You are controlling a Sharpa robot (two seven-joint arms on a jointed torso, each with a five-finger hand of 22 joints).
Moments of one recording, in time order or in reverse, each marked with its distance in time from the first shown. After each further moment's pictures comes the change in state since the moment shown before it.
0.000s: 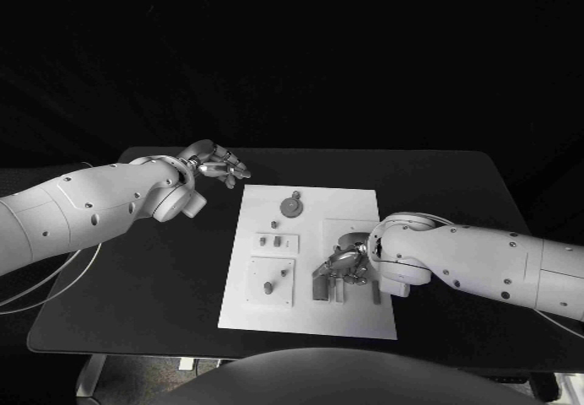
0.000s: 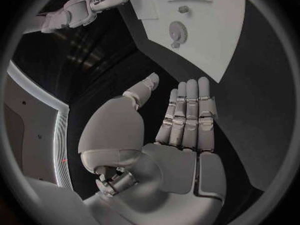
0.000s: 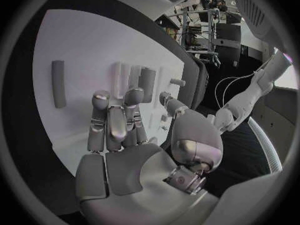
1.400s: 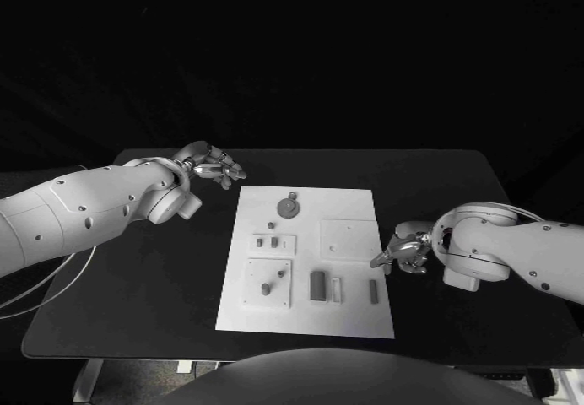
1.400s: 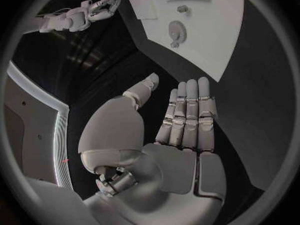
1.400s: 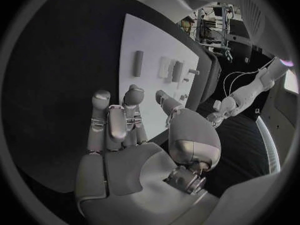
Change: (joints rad) left arm 0.000 -0.004 0.000 -0.001 -0.002 -0.001 -0.001; left_hand -0.003 -0.003 0.000 0.007 0.000 0.000 0.000 0.000 -0.001 0.000 0.000 0.000 0.001 0.000 0.000 -0.004 0.003 0.005 0.000 0.000 -0.003 0.002; right arm 0.057 -0.309 0.007 0.132 -0.101 0.031 -0.005; right_hand 0.048 0.060 -0.040 -0.065 0.036 -0.009 -0.002 -0.002 0.011 0.000 0.000 0.009 -0.003 0.007 0.007 0.000 0.016 0.001 -0.001 -0.005 0.000 0.000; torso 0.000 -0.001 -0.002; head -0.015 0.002
